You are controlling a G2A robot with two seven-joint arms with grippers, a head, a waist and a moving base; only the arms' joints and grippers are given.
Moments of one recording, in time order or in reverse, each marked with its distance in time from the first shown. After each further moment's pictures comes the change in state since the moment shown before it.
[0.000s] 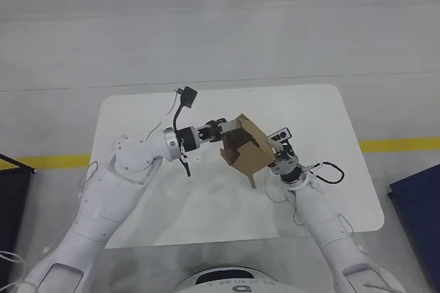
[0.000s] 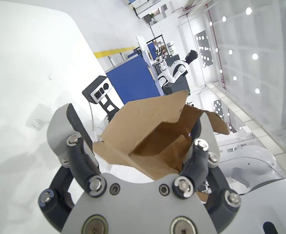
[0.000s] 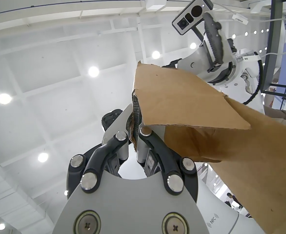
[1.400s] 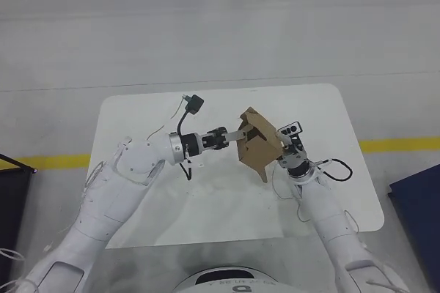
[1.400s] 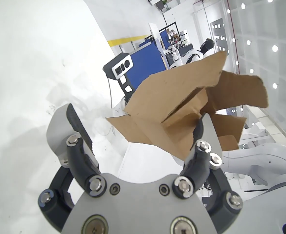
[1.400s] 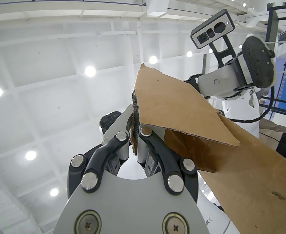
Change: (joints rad) left arm -0.011 0.004 0.038 0.030 0.109 0.005 -0.051; right arm 0.030 0.010 0.072 0.004 -0.042 -0.038 0.000
